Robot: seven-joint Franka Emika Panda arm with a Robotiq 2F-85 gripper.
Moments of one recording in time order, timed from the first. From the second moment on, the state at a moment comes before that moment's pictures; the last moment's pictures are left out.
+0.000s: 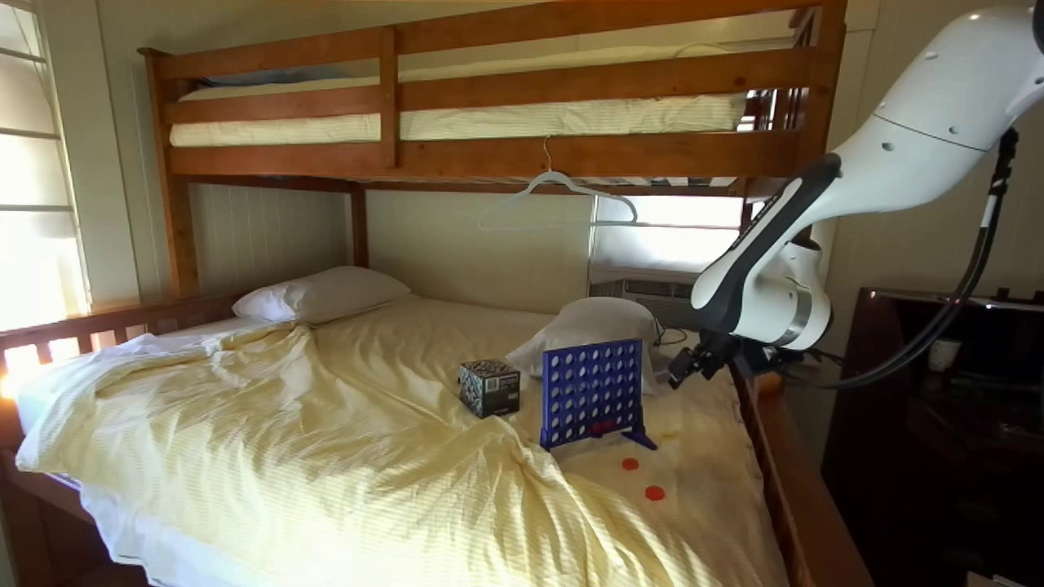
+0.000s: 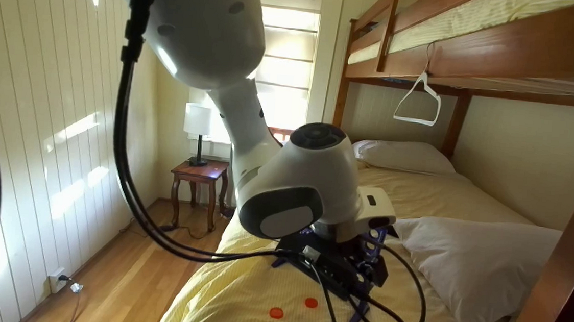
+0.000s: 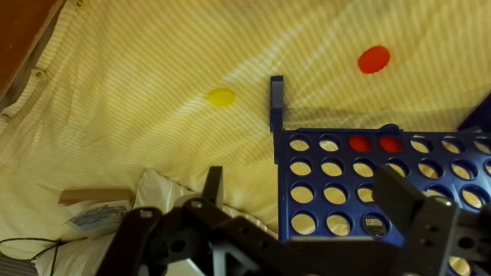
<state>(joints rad) 0.23 0.09 -0.53 -2.56 0.57 3.19 -0.58</state>
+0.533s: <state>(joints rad) 0.46 0.09 -0.80 -2.52 0.19 2.99 -0.20</state>
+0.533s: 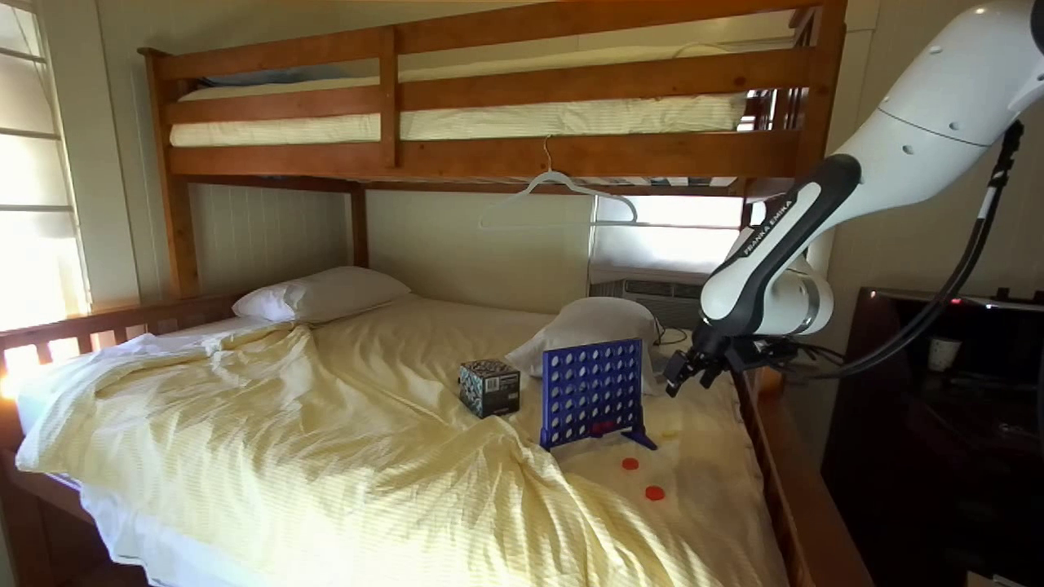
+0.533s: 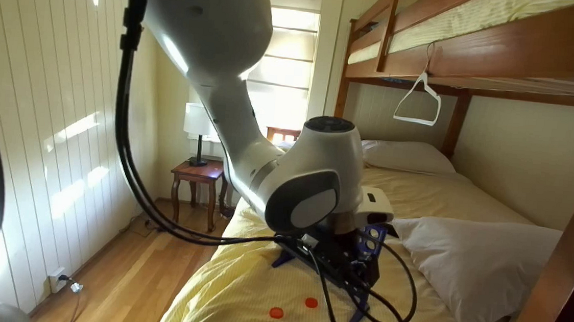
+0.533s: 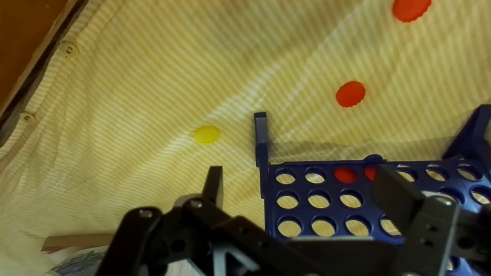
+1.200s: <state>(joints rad) 0.62 -0.06 -0.92 -2.38 -0.40 2.61 0.34</state>
